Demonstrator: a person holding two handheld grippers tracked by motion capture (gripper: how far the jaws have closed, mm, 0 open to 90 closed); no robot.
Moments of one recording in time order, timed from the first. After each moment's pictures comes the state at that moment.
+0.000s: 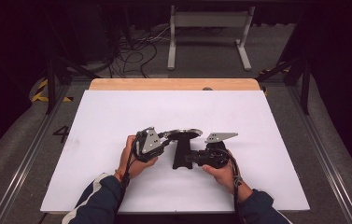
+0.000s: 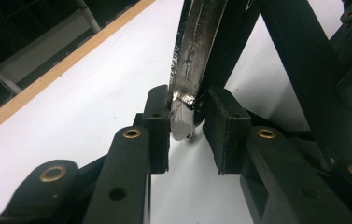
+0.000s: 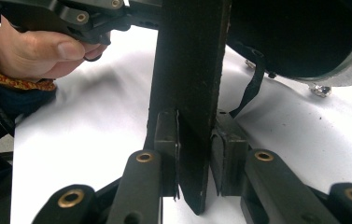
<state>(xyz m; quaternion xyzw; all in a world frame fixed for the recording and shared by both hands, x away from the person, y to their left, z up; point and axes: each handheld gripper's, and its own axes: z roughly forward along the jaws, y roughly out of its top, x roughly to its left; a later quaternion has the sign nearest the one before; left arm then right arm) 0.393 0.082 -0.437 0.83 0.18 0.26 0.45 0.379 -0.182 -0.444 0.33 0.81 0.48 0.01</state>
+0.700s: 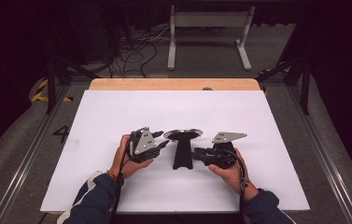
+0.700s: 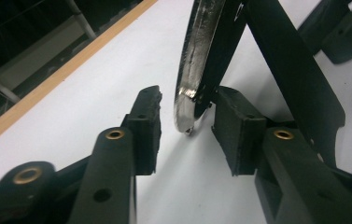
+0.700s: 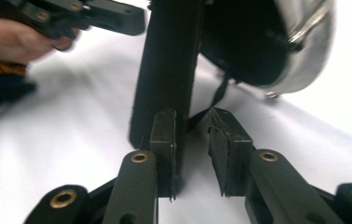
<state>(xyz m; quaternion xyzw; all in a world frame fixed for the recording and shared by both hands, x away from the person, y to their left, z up) 0.385 0.101 -0.422 0.84 0.16 0.26 0.45 0.369 -0.199 -0.426 0.33 0.81 0.47 0.07</state>
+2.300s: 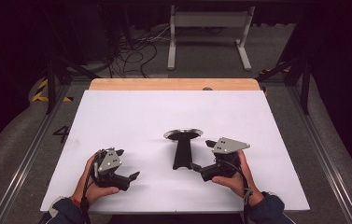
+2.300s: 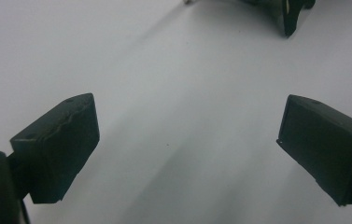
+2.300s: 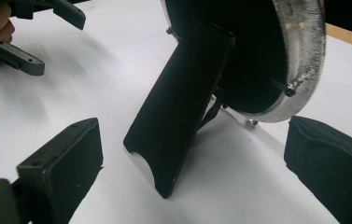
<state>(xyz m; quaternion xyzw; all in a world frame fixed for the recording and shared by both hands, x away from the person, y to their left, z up) 0.332 0.184 -0.450 0.86 0.27 0.18 0.40 0.340 -0.191 -0.410 0.28 0.82 0.46 0.17</state>
